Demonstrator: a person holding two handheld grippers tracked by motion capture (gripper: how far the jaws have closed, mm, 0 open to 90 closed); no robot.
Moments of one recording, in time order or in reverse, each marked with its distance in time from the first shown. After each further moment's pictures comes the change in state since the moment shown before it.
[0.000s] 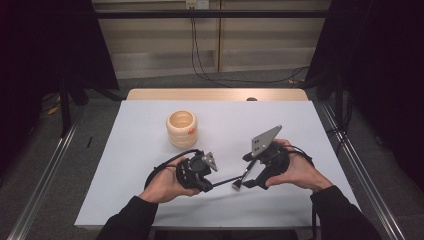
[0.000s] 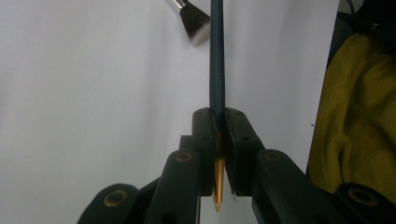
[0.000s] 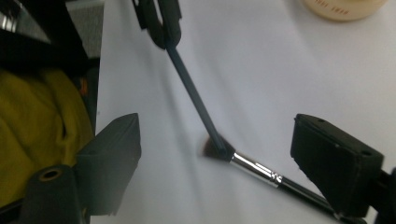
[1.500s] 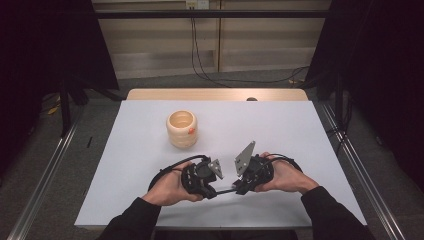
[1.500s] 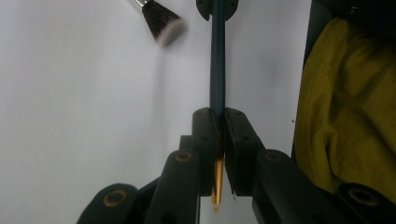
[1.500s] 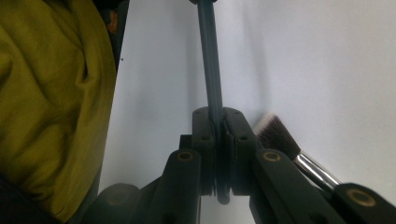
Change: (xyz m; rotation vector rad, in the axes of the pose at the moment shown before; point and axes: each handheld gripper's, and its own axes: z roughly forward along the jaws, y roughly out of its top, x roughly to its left) left arm -0.008 0.006 0.010 0.048 -0.053 0.097; right arm 0.007 0.000 0.050 0.207 0.182 -0.132
